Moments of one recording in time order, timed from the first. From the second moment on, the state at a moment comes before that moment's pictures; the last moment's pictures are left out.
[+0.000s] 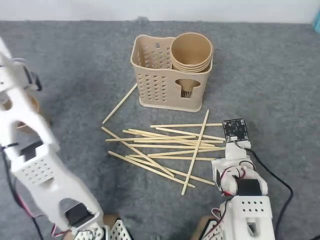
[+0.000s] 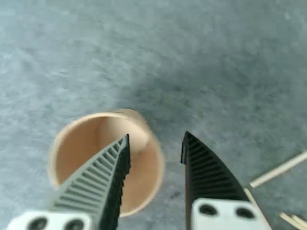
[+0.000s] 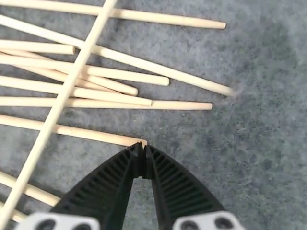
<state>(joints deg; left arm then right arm) -36.7 34.1 -46.6 98.7 -1.5 -4.7 -74.5 89.8 52.5 6.0</state>
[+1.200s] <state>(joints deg) -35.6 34.1 -36.7 98.7 -0.9 -4.7 -74.5 91.2 50.8 6.0</state>
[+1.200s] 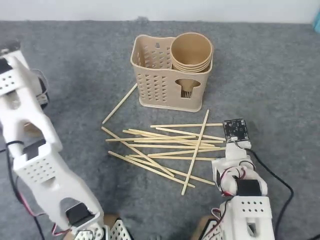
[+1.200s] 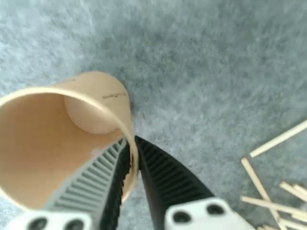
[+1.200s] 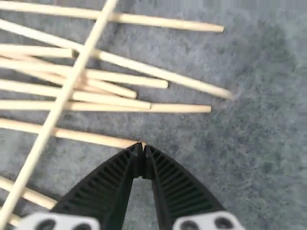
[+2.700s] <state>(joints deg) 1.9 -4.5 -46.0 91.8 16.5 -4.0 -74.5 91.5 48.4 6.0</state>
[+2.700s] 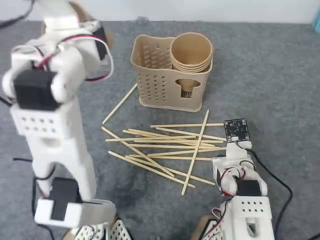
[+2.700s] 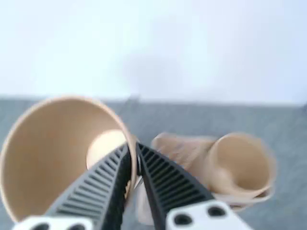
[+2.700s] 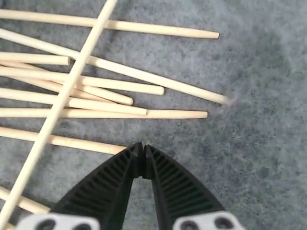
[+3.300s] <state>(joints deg) 22.7 6.0 -55.2 79.2 22.8 -4.0 -74.5 91.5 48.4 6.0</state>
